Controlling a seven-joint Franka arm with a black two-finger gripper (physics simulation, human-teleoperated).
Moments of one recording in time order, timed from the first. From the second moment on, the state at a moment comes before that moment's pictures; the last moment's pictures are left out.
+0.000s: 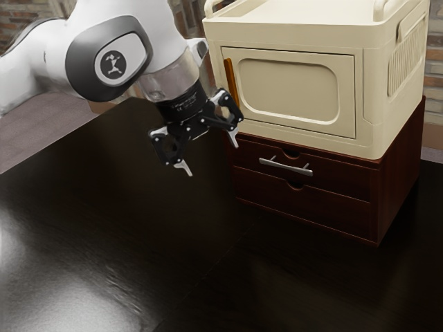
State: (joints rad) arm 0.02 -0.02 -0.10 -1.55 -0.06 1.76 -1.17
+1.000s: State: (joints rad) arm 0.00 0.10 -0.09 -1.61 -0.09 2.06 -1.45
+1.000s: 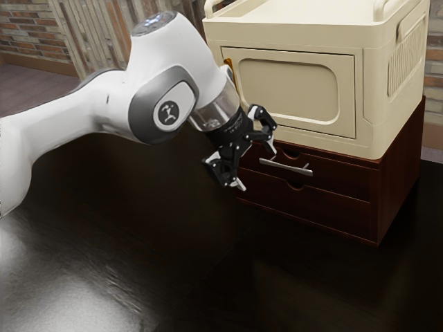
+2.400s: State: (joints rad) arm -0.01 0.21 -0.10 -1.57 -0.08 2.20 -1.50
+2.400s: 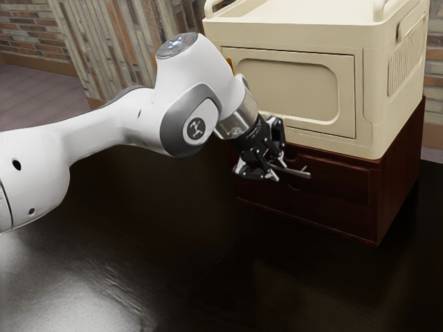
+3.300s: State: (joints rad) arm -0.01 0.08 -0.10 -1.74 -0.08 2.18 -1.51
